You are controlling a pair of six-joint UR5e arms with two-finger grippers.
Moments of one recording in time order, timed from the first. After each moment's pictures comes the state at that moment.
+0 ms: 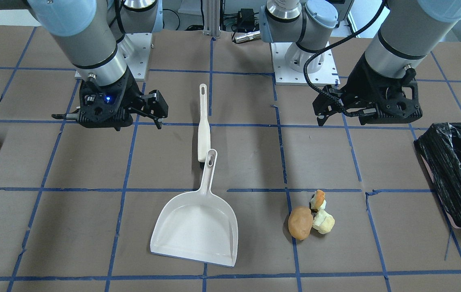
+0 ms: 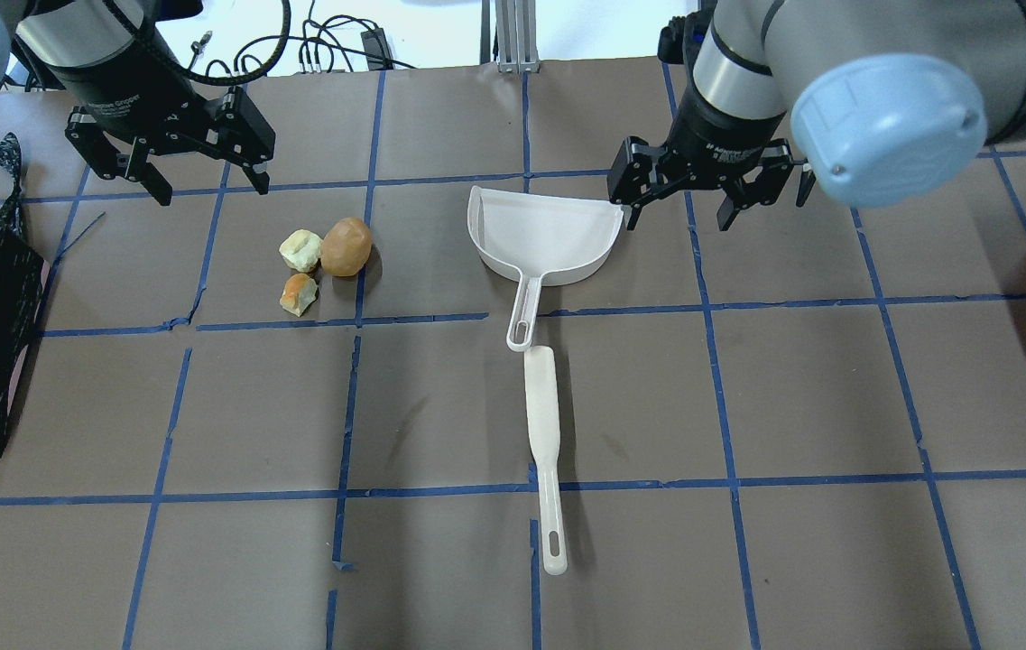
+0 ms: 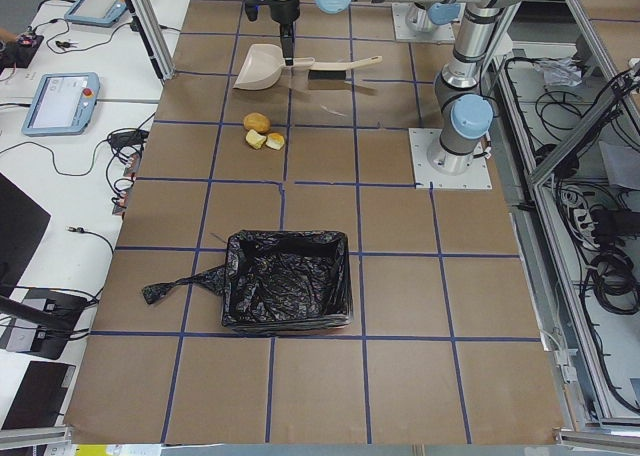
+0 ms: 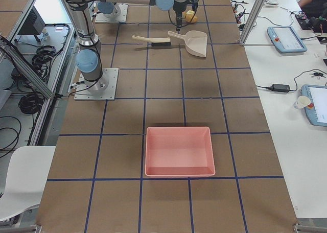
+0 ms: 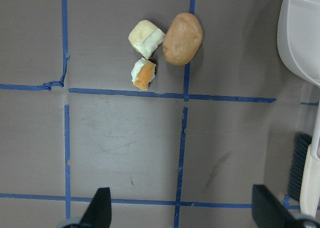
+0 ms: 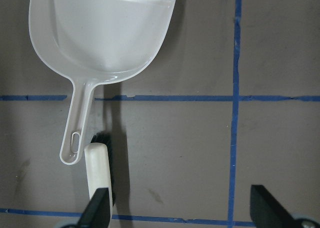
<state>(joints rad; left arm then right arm) -1.50 -1.67 -1.46 -1.62 1.56 0.01 1.70 -1.51 1.67 -1.75 -1.45 0.13</state>
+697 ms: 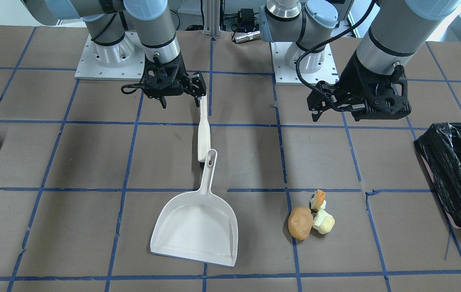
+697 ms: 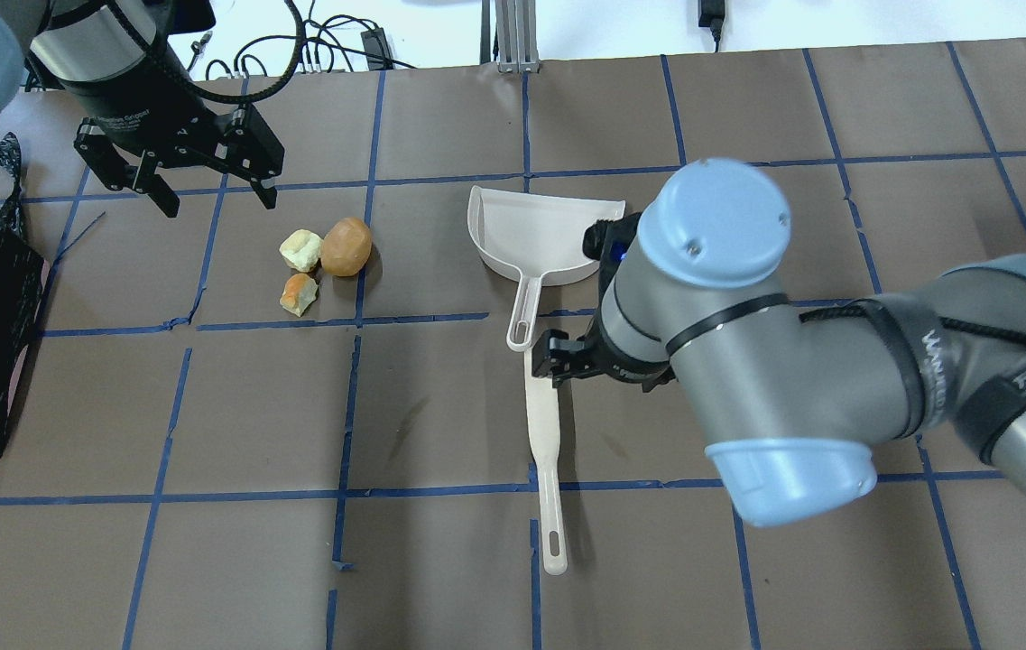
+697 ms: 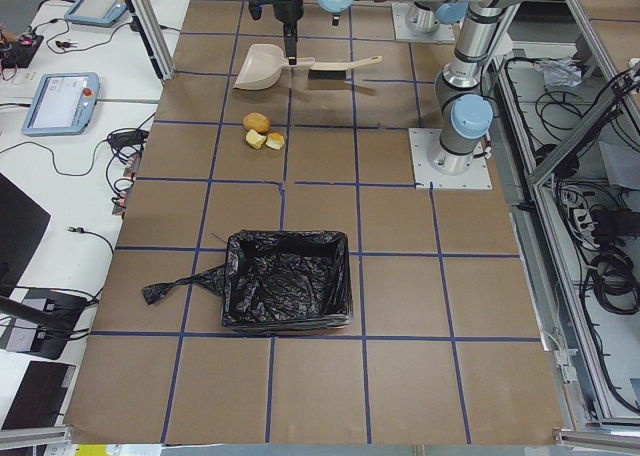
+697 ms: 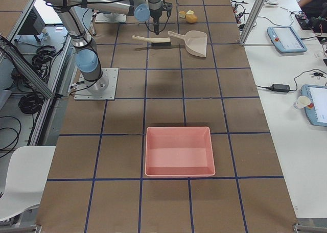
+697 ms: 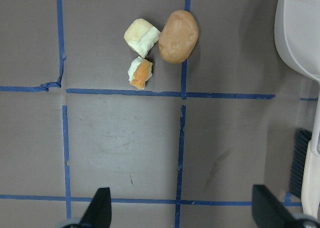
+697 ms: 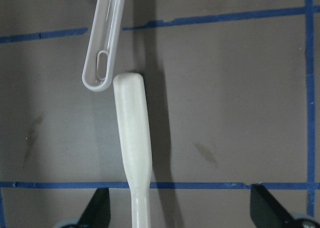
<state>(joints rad) -1.52 -1.64 -1.51 -1.63 1.56 0.02 1.93 -1.65 2.08 -2.12 -1.47 0.38</state>
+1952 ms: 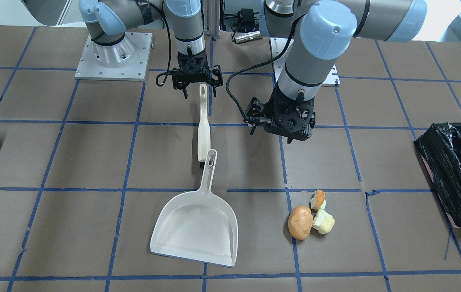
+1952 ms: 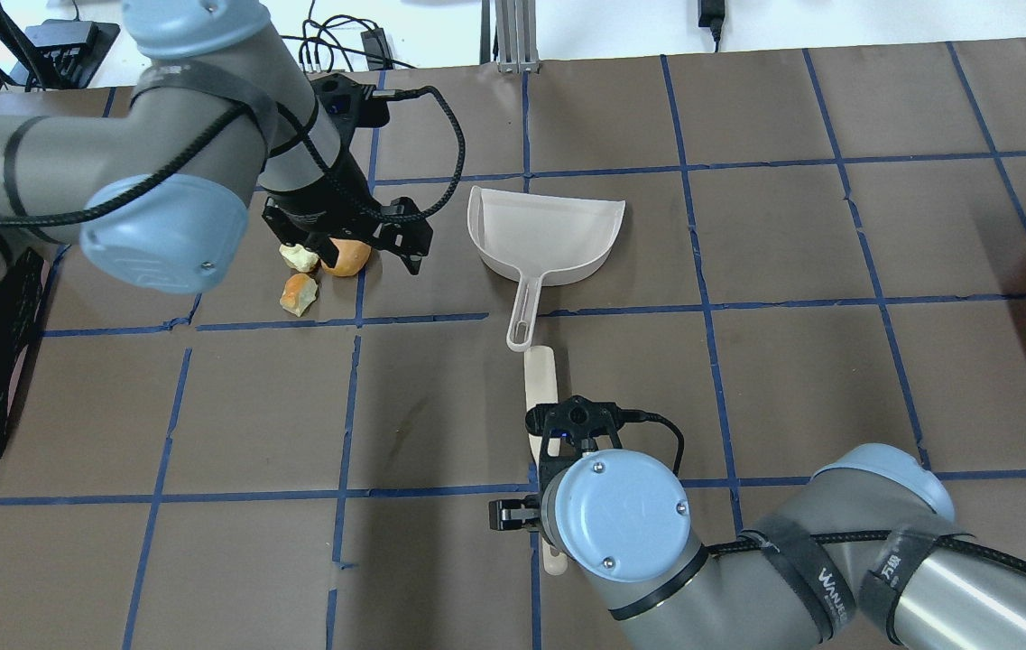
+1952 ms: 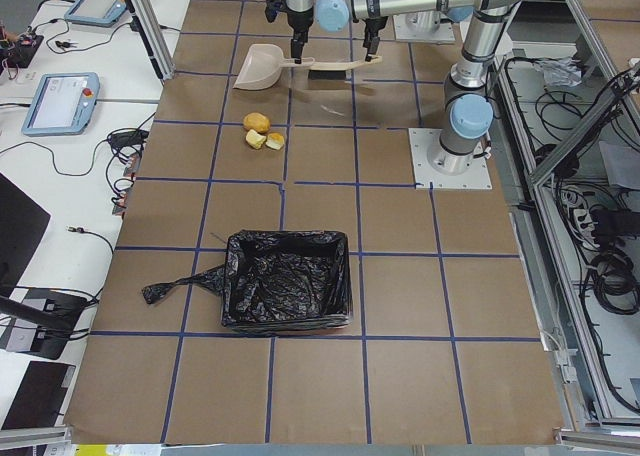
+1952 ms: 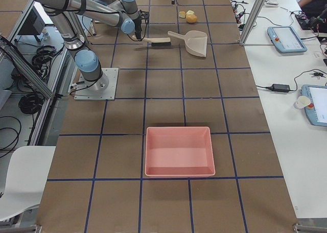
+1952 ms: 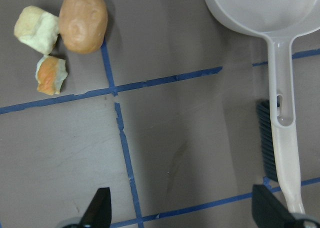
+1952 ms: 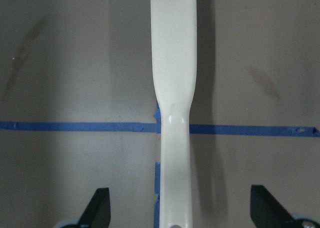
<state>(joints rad) -1.73 -1.70 -1.72 -1.25 1.47 0.05 2.15 -1.64 2.37 -2.48 -1.56 0.56</state>
